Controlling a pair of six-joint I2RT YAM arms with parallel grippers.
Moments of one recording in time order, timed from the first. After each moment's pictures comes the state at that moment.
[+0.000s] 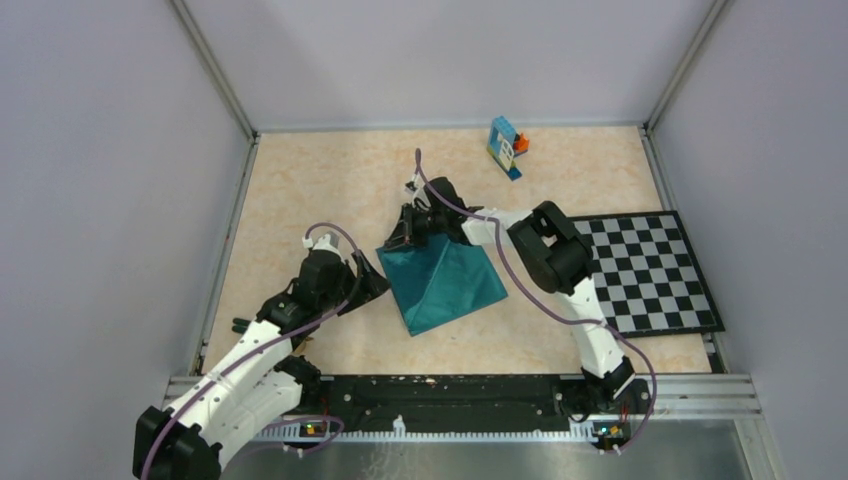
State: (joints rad) left arm -0.46 0.77 0.47 -0.41 0.04 -0.86; right arm 0.71 2.31 1.51 0.21 -0.67 0.87
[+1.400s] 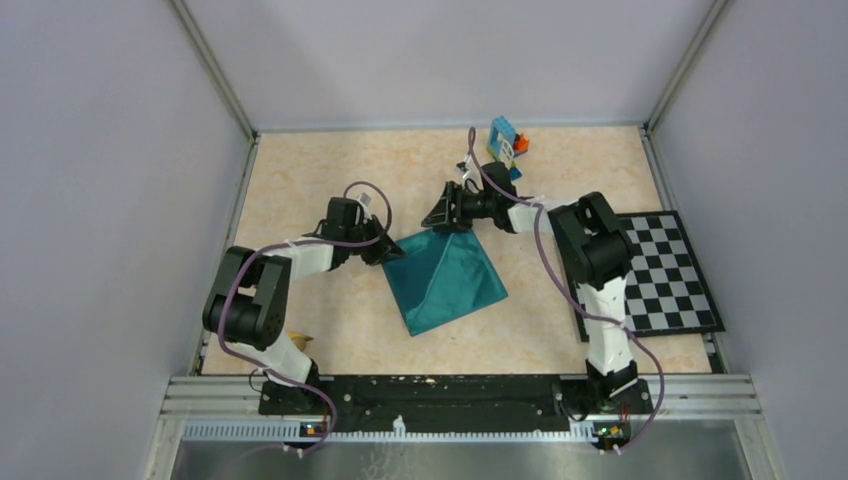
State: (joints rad) left arm -0.26 1.63 0.77 0.07 0.49 -0.77; right arm 0.46 2.15 1.31 0.29 -0.79 0.75
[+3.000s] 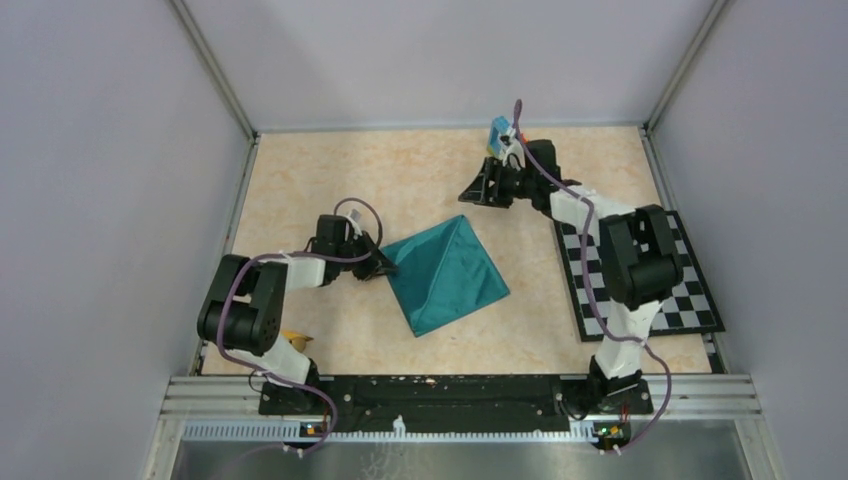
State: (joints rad) left arm -0.20 1.61 0.61 0.18 0.51 -0.75; right arm 0.30 1.95 1.27 0.06 -0.66 0.52
